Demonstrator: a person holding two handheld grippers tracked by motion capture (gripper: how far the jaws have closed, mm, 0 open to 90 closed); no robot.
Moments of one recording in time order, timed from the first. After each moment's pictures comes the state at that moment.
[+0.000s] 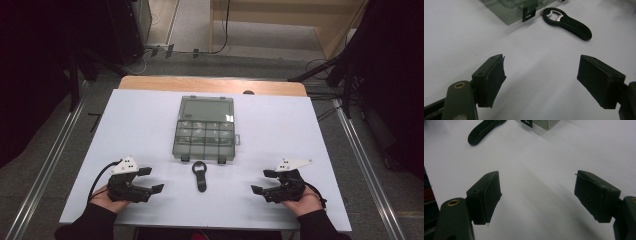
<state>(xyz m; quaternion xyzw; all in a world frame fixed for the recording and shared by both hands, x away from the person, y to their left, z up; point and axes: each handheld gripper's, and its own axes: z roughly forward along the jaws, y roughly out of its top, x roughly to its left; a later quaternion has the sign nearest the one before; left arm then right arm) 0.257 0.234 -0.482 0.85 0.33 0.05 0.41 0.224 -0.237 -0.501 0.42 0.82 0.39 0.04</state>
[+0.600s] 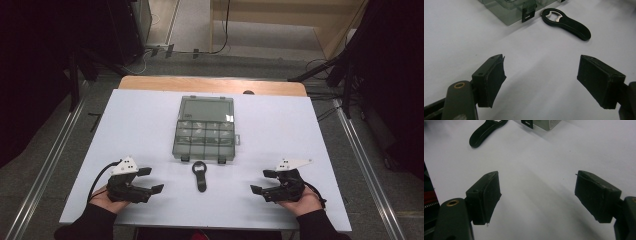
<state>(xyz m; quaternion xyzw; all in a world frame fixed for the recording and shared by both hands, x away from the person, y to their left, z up) 0.256 0.234 -0.481 0.85 0.33 0.05 0.41 0.224 -0.236 -0.500 0.42 0.81 0.40 0.03</state>
